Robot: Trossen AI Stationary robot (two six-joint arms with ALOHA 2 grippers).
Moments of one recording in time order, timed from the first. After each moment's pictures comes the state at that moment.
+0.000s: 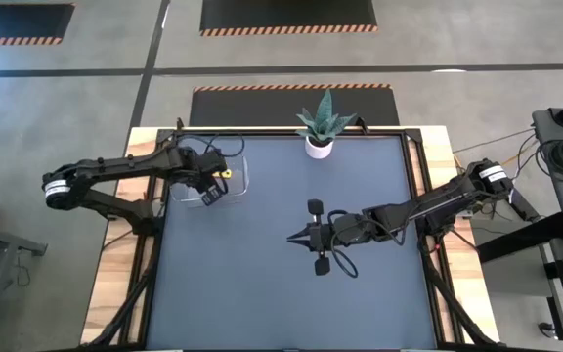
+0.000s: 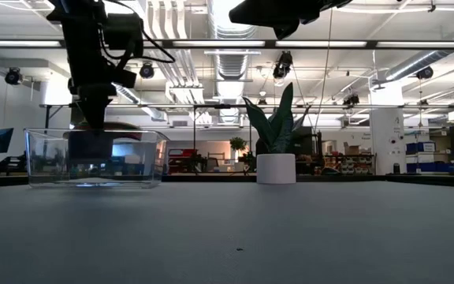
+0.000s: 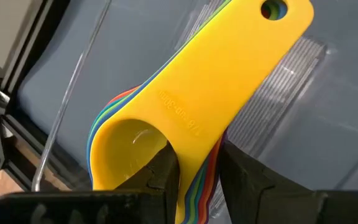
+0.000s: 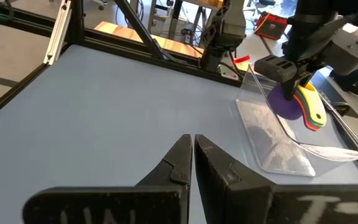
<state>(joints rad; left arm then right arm) 0.36 1.23 0.89 -1.01 -0.34 -0.22 0.29 1.50 0.94 0.24 0.23 -0.16</state>
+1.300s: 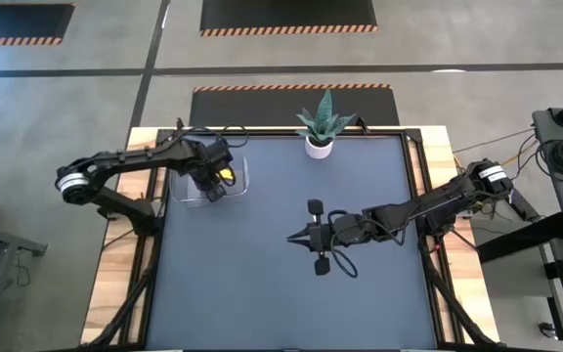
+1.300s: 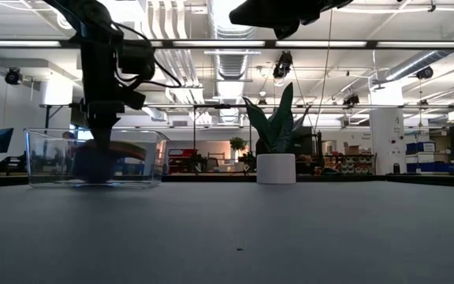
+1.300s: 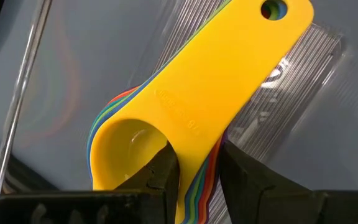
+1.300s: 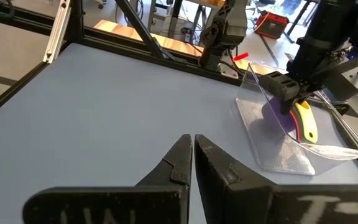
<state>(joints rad) 0.50 1.37 0.89 -0.93 -0.20 -0.08 0.29 1.50 0.94 0.24 0.23 -0.16</state>
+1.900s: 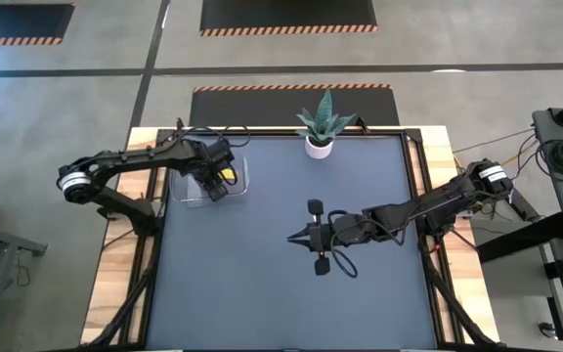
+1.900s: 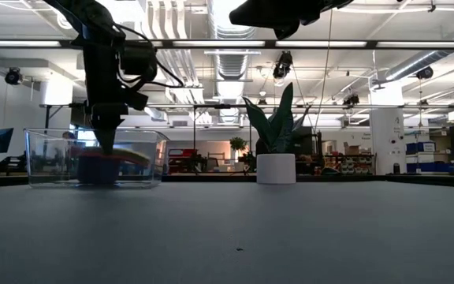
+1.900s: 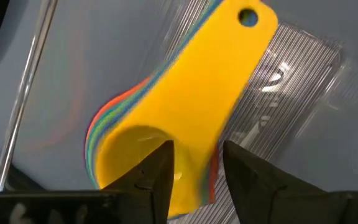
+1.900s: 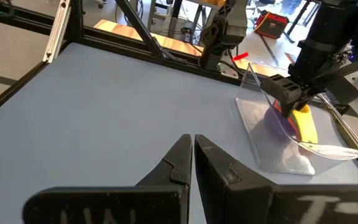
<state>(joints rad) 0.50 1.38 0.89 -0.89 -0.20 -0.07 0.29 1.50 0.94 0.24 0.23 -0.16</state>
